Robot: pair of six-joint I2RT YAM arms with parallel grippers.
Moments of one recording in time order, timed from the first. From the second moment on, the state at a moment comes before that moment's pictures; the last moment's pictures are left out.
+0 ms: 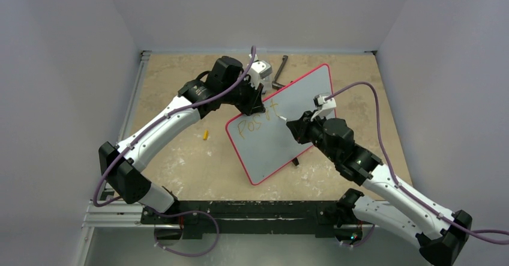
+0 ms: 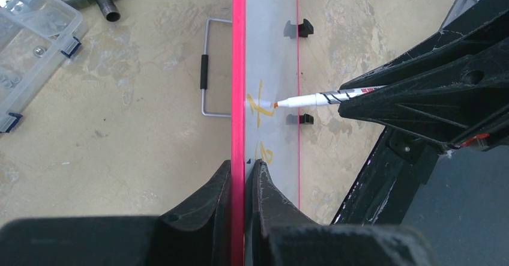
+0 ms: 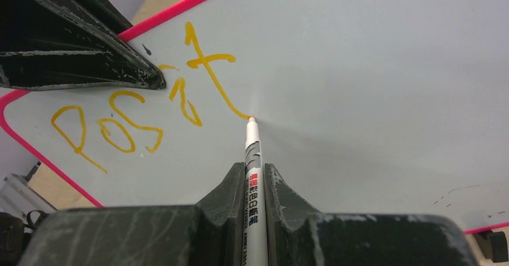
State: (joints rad) left arm -0.70 1.51 1.53 -0.66 0.34 -0.04; right arm 0.76 0.78 0.70 -0.18 0.22 0.45
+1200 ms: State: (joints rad) left arm -0.71 1.51 1.53 -0.66 0.34 -0.04; right arm 0.76 0.85 0.85 -0.22 0.32 0.39
